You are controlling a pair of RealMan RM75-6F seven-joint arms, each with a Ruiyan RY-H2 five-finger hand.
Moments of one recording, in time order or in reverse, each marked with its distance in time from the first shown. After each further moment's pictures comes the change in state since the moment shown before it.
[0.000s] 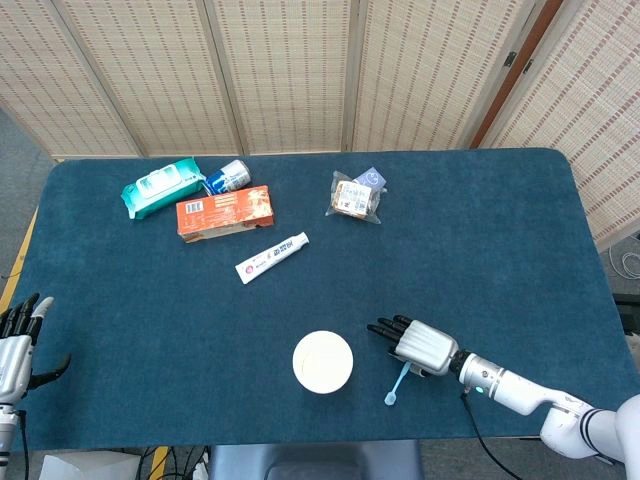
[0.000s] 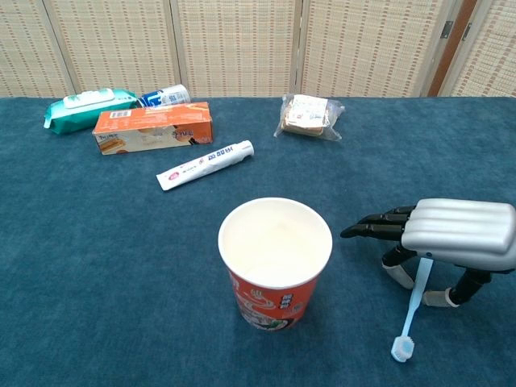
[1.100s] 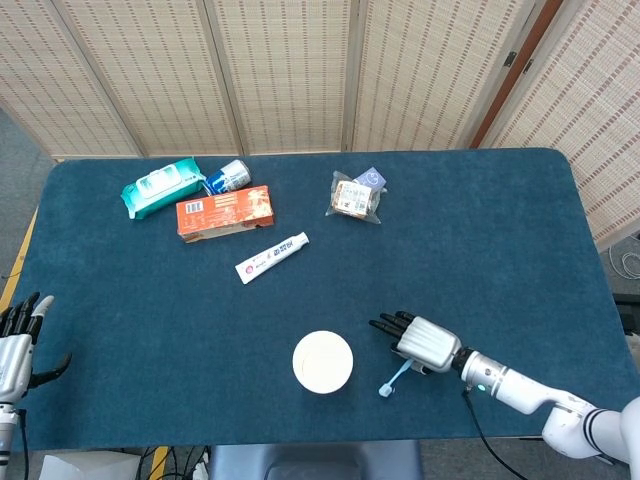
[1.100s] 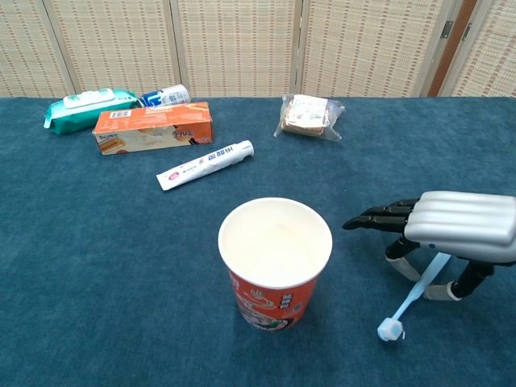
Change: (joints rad) left arm -0.002 0.003 -0.003 -0.006 0.001 -0.001 0.007; right arm -0.003 0.019 0.008 -0.017 0.017 0.013 0.002
